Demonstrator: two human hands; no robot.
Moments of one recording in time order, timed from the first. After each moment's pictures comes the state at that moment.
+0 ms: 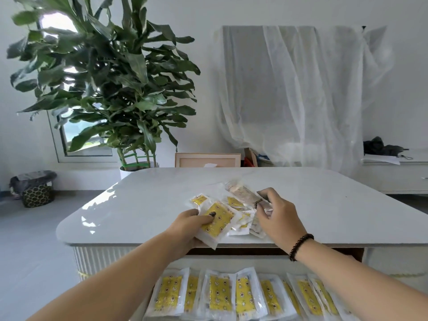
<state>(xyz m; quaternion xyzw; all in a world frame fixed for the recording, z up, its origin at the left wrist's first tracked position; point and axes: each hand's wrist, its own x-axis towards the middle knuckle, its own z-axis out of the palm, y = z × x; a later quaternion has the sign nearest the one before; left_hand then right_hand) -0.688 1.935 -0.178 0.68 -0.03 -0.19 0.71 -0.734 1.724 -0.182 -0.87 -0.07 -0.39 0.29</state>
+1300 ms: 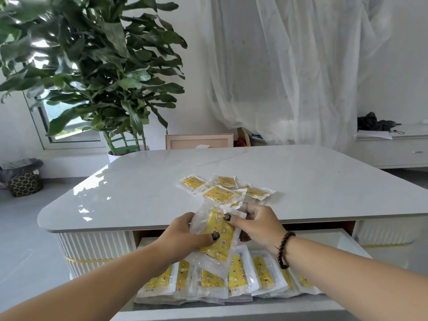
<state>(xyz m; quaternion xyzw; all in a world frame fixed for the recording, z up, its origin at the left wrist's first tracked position) -0.721 1.938 -0.216 0.81 -0.12 -0.17 0.56 -0.745 1.747 -0.222 -0.81 0.06 -0.11 0.57</state>
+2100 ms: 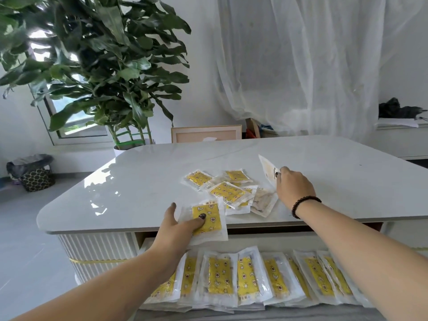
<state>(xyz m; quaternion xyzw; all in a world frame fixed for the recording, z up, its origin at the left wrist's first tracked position) -0.693 1.935 -0.234 0.69 0.05 -0.11 0.71 -0.641 1.654 -0.223 -0.95 0.15 -0.26 0.08</state>
